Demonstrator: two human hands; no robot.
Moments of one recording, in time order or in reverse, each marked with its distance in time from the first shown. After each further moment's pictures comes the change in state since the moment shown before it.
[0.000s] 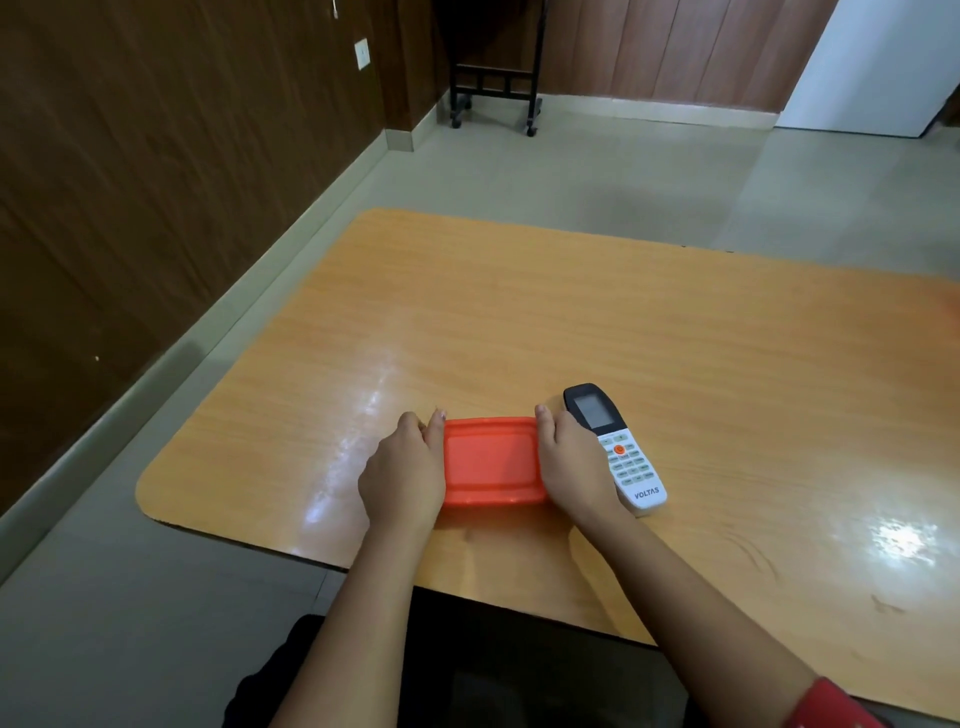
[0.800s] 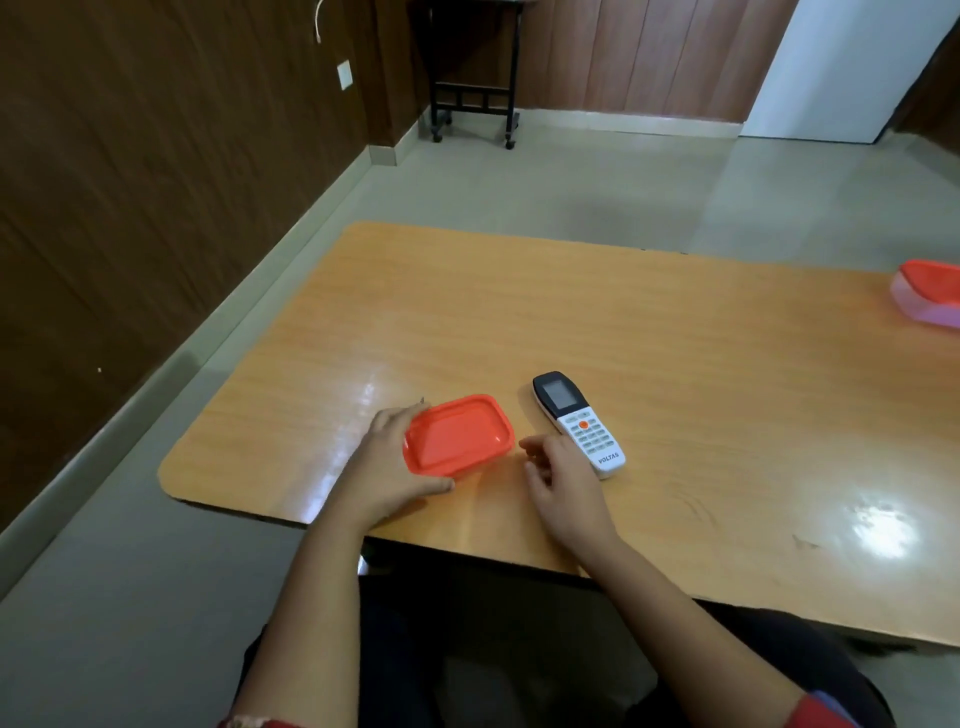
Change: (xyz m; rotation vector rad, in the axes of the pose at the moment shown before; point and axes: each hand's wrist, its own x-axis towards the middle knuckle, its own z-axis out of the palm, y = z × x) left_hand -0.014 -0.031 -0.035 -0.251 -0.370 0.317; right_hand -0.067 0.034 -0.020 0.024 -0.001 -0.221
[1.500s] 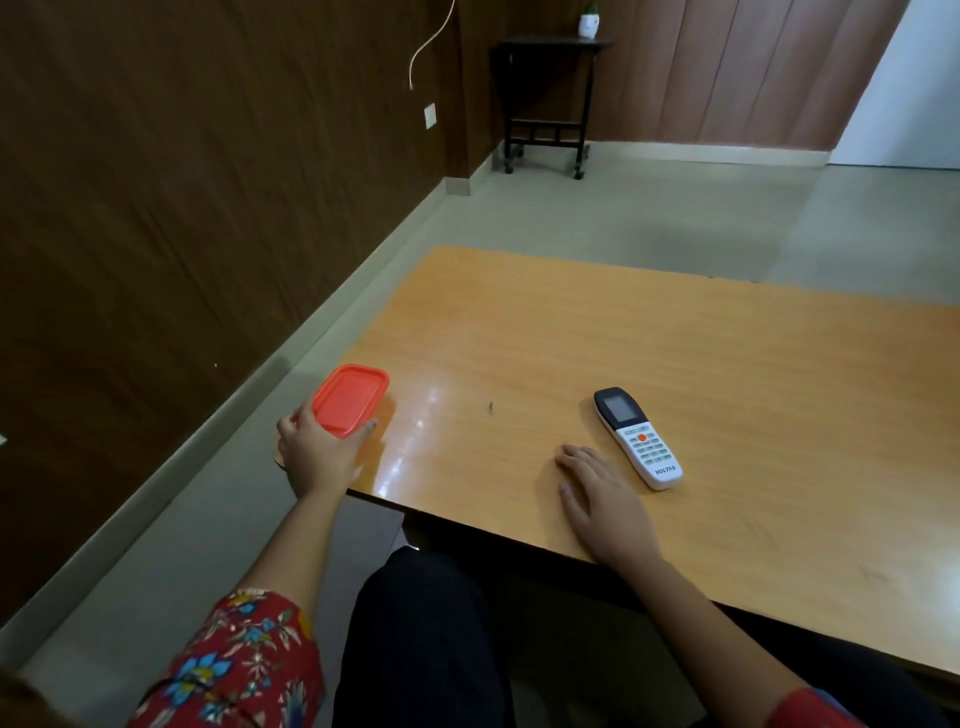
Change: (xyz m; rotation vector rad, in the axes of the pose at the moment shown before) left_hand -0.021 -0.084 -0.077 0.095 0.754 -0.466; right_hand -0.013 -0.001 0.006 -0.244 -0.164 -0.160
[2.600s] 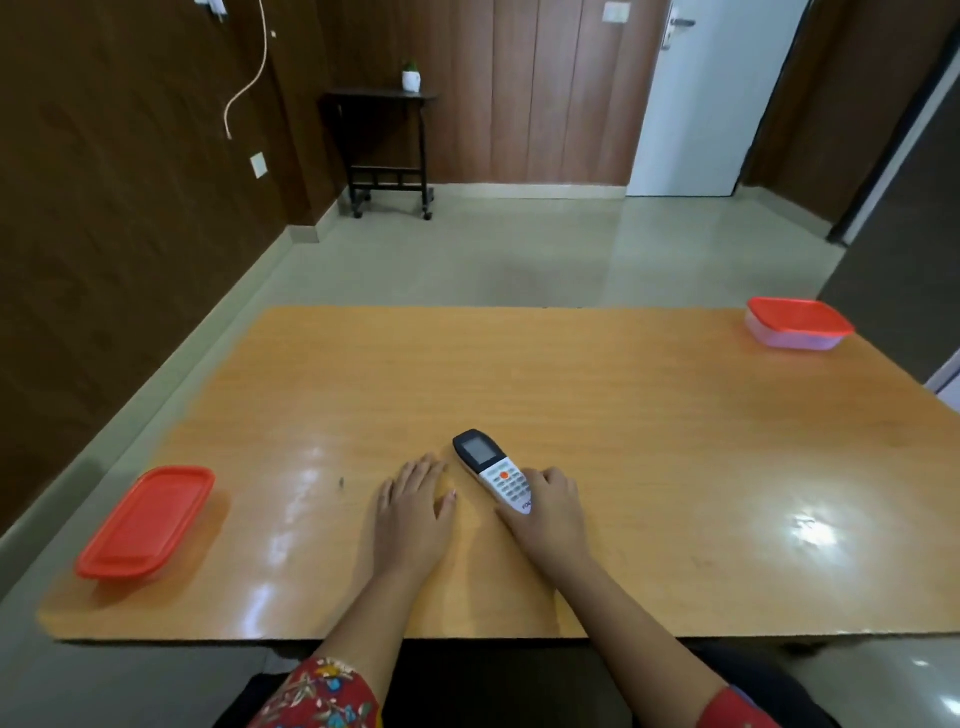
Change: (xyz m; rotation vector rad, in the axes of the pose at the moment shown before) left_hand -0.131 0.134 0.152 0.184 -0.518 0.707; right_hand 0.017 0.063 -0.046 0.045 0.183 0.455
